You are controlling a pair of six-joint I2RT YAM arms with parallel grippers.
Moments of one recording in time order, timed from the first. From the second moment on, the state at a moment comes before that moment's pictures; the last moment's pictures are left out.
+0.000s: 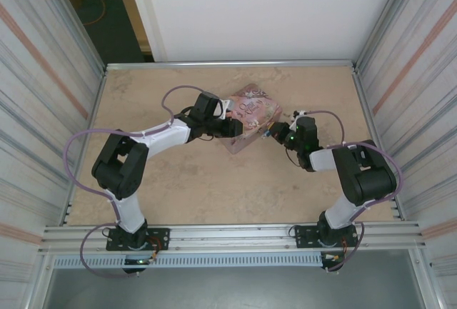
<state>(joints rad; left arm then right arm) -0.60 1.81 1.18 -0.14 0.47 -0.53 0.26 1.64 0.52 0.70 -0.30 0.96</state>
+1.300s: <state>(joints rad) -0.40 1.25 0.87 -0.32 0.30 -0.52 0.41 1.09 0.49 -0.22 -0.43 0.57</state>
